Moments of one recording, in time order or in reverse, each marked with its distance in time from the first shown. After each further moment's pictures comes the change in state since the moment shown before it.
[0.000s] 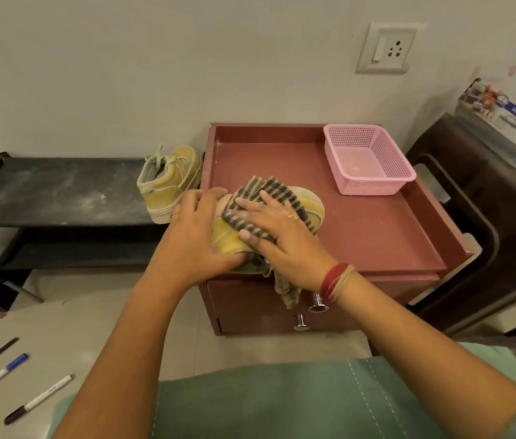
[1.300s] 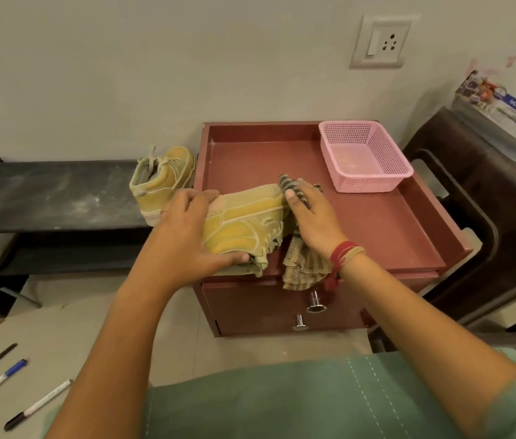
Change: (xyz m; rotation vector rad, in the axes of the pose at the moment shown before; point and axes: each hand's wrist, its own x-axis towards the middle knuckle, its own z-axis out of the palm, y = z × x) left_hand 0.005 0.001 -0.006 0.157 -0.094 -0.047; right_hand 0.019 0.057 -0.011 0.231 0.356 0.391
